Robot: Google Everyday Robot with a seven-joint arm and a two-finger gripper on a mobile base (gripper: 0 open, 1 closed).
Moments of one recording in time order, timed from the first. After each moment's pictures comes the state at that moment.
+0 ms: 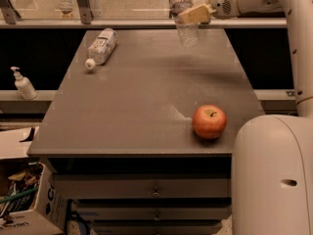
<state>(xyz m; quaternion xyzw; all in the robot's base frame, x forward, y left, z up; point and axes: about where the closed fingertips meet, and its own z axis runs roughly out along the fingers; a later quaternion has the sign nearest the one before) 0.778 -0.116 0.971 -0.47 0.69 0.25 0.49</state>
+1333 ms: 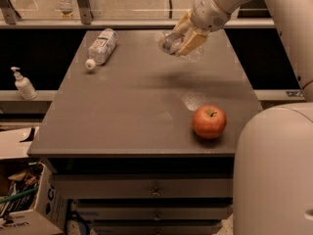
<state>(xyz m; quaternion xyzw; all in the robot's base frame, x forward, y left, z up) 0.696 -0.087 0.919 -0.76 0.56 0.09 0.30</state>
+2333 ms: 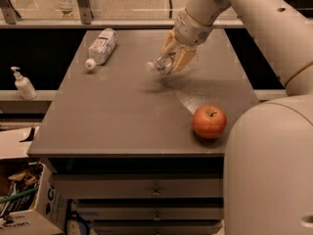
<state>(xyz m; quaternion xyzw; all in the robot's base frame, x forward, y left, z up) 0.678 -0.063 0.871 -0.84 0.50 0.06 0.20</state>
